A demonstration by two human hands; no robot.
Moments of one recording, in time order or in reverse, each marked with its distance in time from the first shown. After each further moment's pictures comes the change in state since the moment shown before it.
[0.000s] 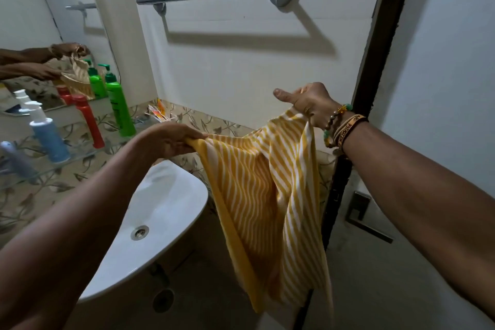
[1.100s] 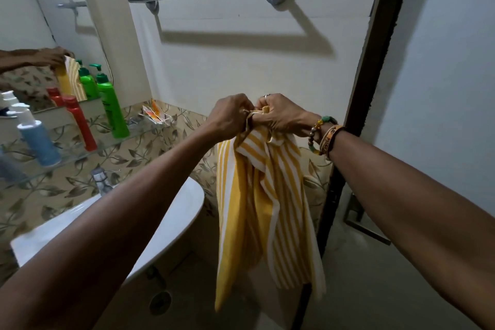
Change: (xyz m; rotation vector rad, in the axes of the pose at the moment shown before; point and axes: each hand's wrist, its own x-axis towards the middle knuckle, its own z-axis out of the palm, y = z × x) left_hand -0.007 0.040 0.107 0.742 0.214 0.887; right_hand -0.018 -0.004 0.029 -0.311 -0.440 -0.390
